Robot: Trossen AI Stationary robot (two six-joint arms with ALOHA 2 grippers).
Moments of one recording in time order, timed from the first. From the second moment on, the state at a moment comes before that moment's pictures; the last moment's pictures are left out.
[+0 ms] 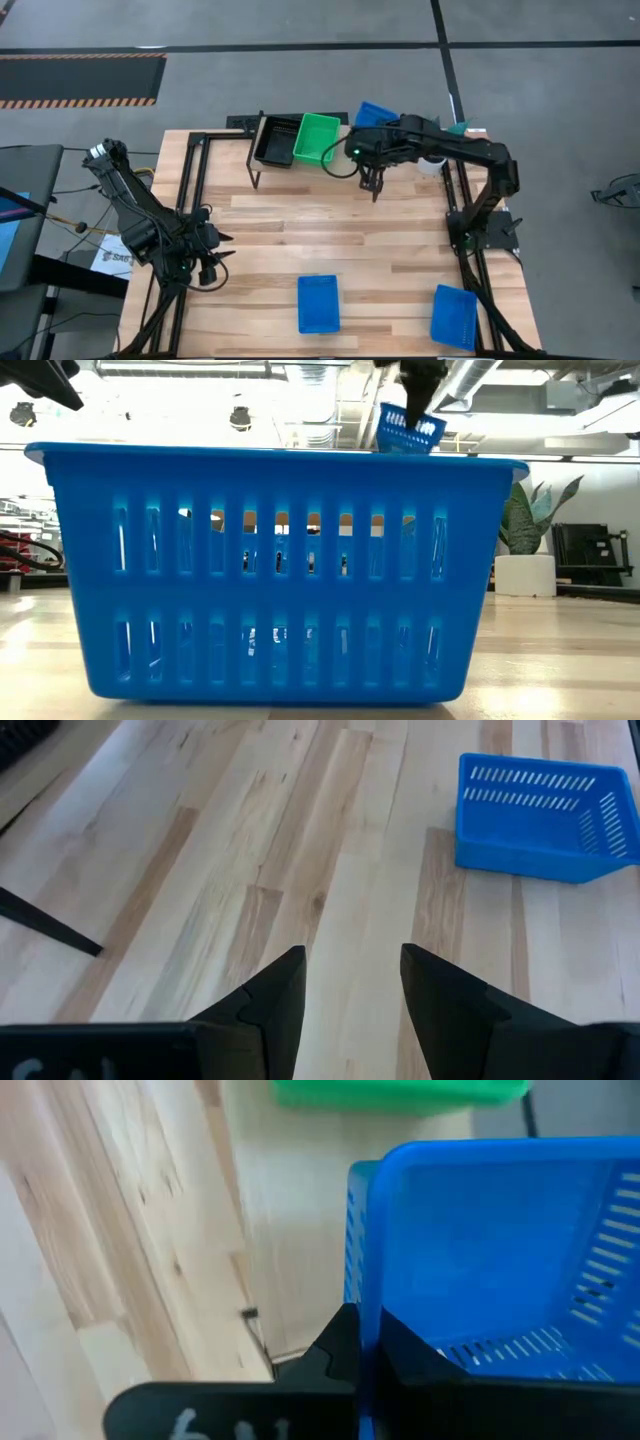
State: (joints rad) left arm -0.93 0.99 0.88 -1.09 -0.75 -1.04; right arm -0.17 1.72 1.94 -1.47 0.39 0.03
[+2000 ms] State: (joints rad) left arm -0.93 0.99 0.88 -1.08 -0.77 -1.06; right arm 0.68 1.66 1.62 -1.43 0.10 1.23
